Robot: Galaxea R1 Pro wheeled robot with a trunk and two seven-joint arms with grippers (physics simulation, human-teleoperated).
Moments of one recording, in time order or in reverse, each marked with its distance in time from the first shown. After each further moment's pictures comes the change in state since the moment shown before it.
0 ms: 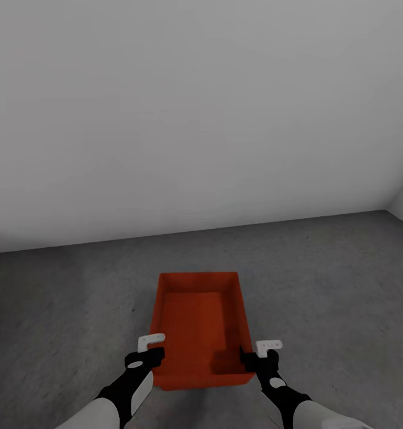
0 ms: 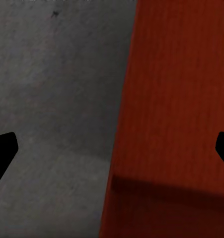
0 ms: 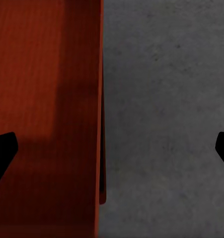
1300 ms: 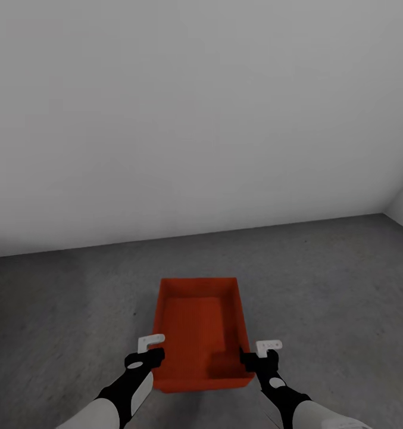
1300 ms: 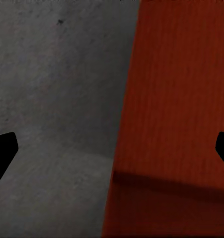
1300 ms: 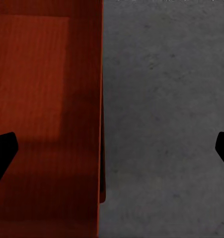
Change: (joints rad) left arm 0.000 0.000 0.003 0.006 0.001 0.002 0.000; right arm 0.000 0.001 0.000 0.000 -0.001 0.002 -0.003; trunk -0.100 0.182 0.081
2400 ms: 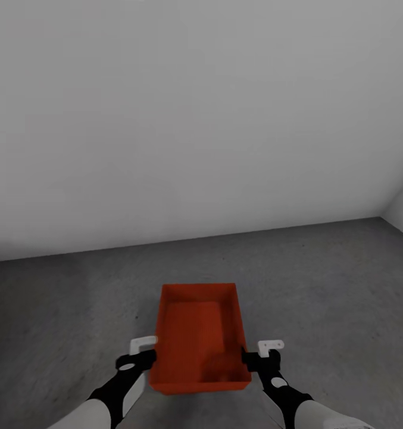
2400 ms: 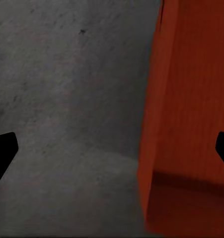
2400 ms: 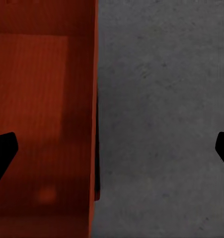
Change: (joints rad) left arm 0.000 0.042 -0.003 0.015 -0.001 -0.005 0.000; right arm -0.001 -0.009 -0.001 0.001 -0.001 -0.001 0.000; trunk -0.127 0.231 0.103
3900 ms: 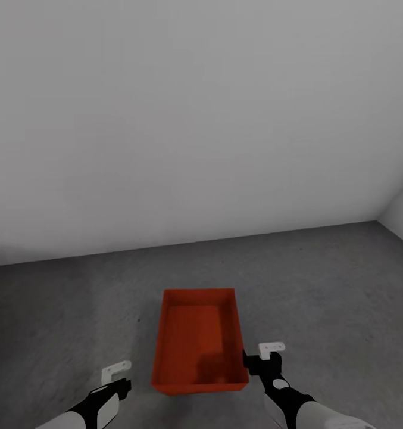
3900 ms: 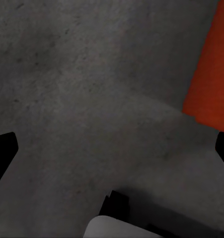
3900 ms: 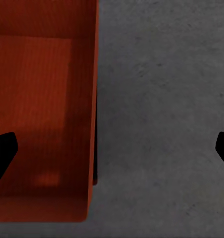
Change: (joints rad) left arm 0.000 0.109 0.010 0.189 0.170 -0.003 -0.015; right arm 0.000 -0.008 0.004 0.015 0.007 0.018 0.010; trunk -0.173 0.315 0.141
